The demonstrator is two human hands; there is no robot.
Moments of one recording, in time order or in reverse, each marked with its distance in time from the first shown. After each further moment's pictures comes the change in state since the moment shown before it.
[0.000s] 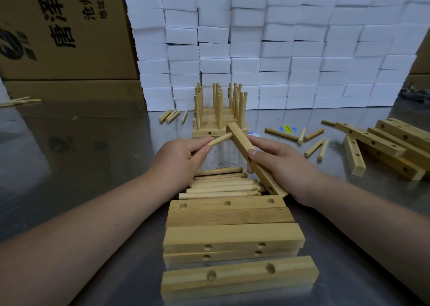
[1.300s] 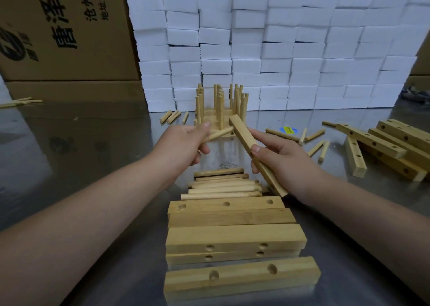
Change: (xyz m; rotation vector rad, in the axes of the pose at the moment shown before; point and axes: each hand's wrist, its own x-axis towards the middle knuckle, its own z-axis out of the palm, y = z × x) left_hand 0.017 0.023 -0.014 -0.341 -0.066 -0.296; right_hand 0.001 0.000 -0.002 -0.130 0.034 -0.101
